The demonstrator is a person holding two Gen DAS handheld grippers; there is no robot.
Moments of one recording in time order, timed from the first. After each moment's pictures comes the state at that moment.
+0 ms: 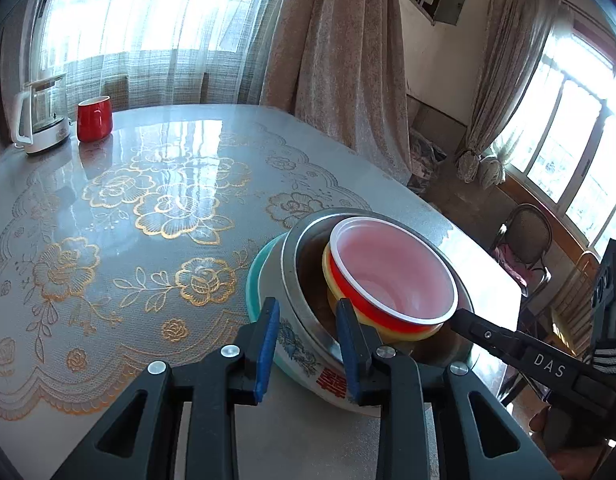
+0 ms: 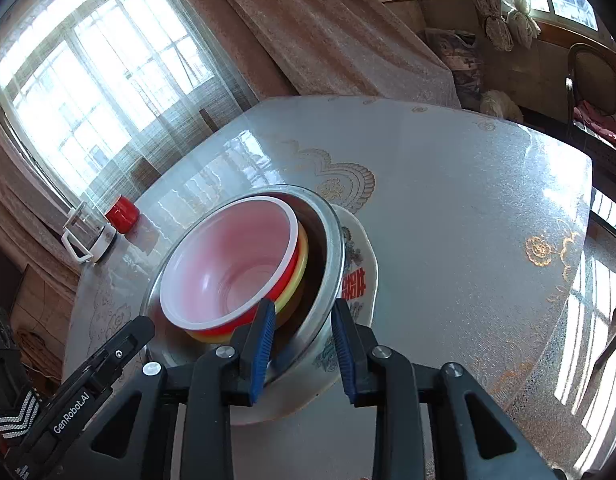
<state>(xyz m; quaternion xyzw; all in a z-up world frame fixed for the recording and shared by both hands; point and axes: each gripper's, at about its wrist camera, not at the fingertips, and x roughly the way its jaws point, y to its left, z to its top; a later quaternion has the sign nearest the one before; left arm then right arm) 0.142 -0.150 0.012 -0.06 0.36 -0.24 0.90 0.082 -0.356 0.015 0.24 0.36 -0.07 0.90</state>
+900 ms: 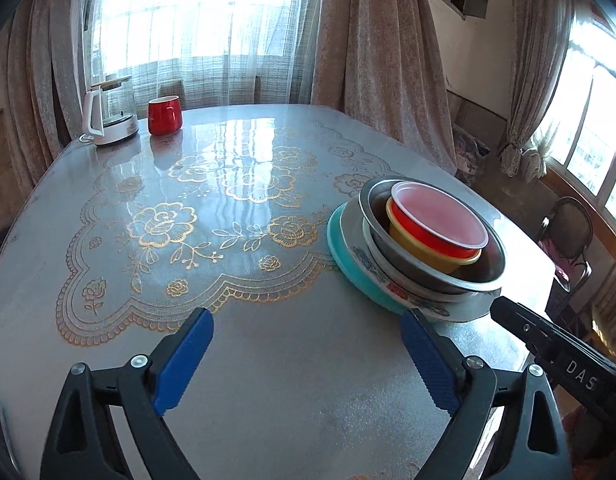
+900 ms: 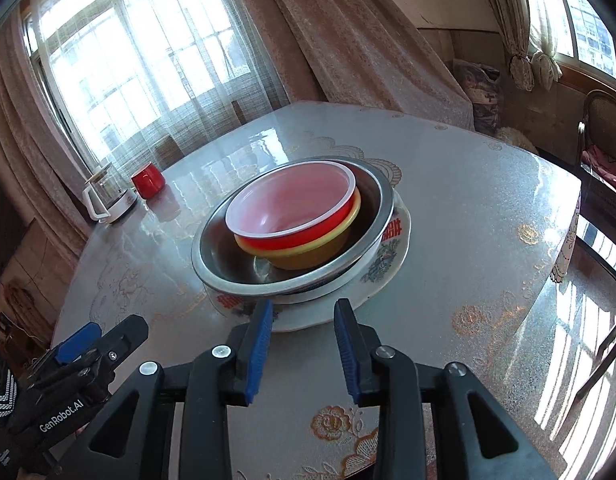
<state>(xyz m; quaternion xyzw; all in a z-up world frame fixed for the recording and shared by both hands) 0.071 -0.093 0.006 -0.02 0.36 -0.15 0.92 0.031 -0.299 0.024 0.17 0.35 -0.05 0.92</state>
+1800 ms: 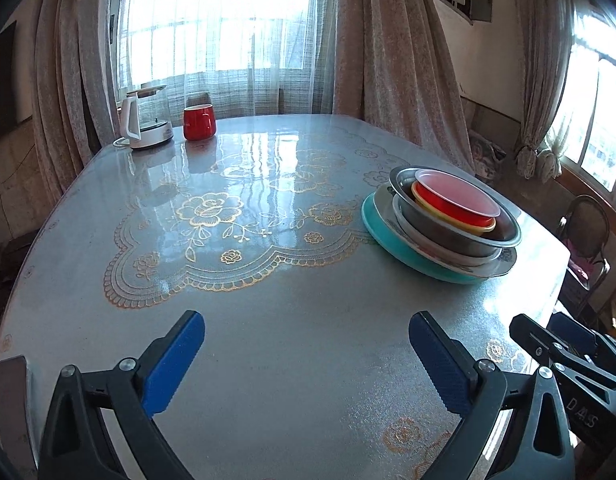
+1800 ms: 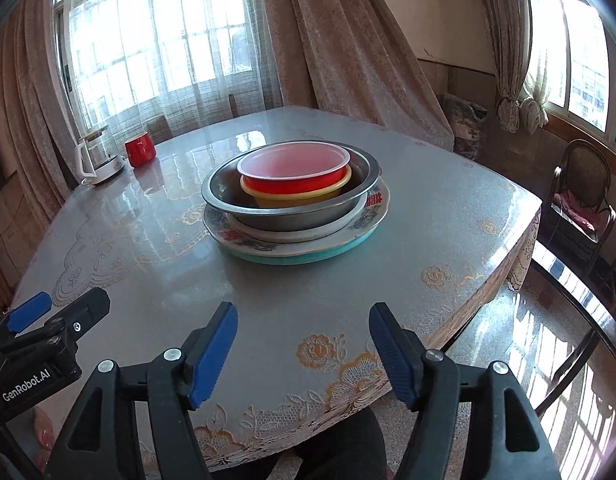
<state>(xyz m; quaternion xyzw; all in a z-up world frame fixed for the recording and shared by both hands) 0.021 -0.064 -0.005 0.00 0.33 -0.10 0.94 -0.022 -0.259 0.011 0.08 0.34 -0.09 0.93</state>
